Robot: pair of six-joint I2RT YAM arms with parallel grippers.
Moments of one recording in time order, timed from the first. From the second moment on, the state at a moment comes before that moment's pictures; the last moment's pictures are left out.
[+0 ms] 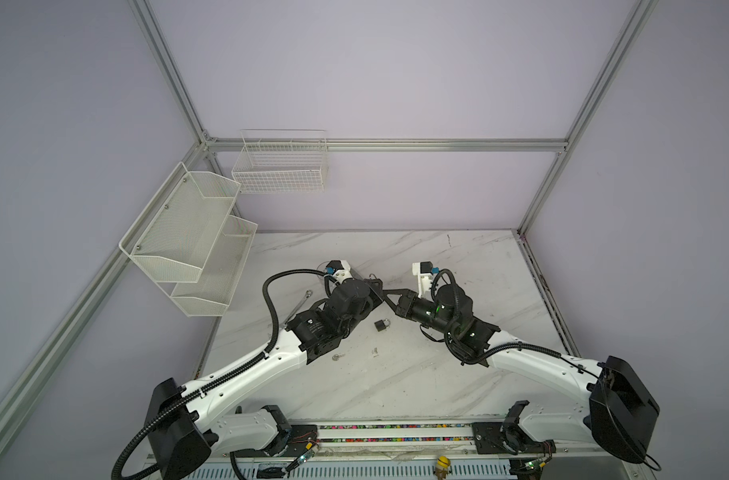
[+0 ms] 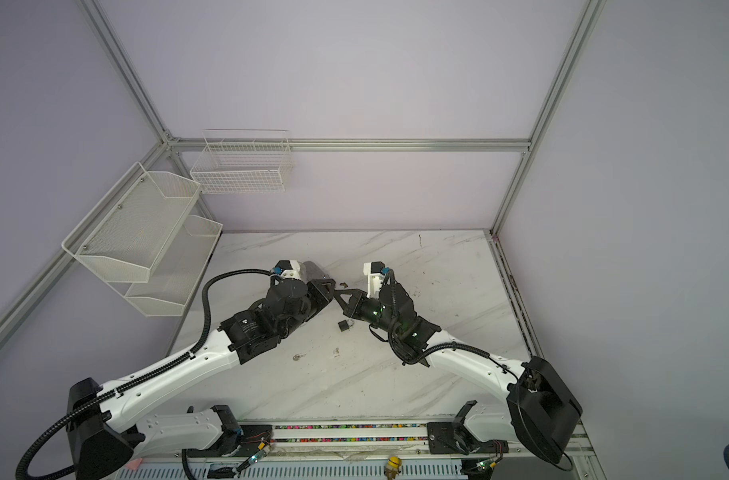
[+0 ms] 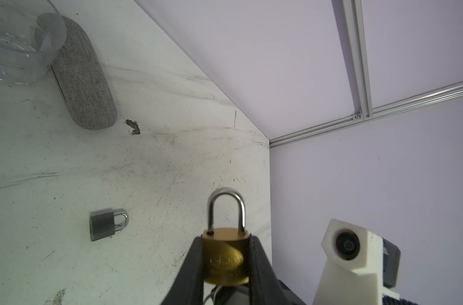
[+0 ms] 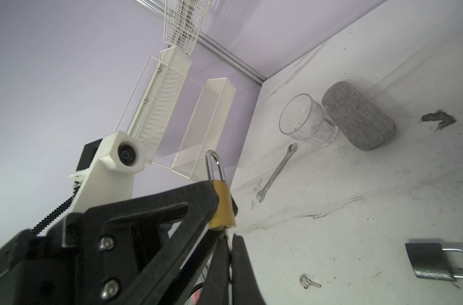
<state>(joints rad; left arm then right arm) -0.85 1.19 1.03 -0.26 -0.36 -1.19 0.81 1.29 0.78 0.39 -0.18 1.01</state>
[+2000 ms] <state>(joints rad) -0.88 0.86 0.44 0.29 -0.23 -0.07 0.91 1.40 1.23 -0.35 -0.03 0.47</state>
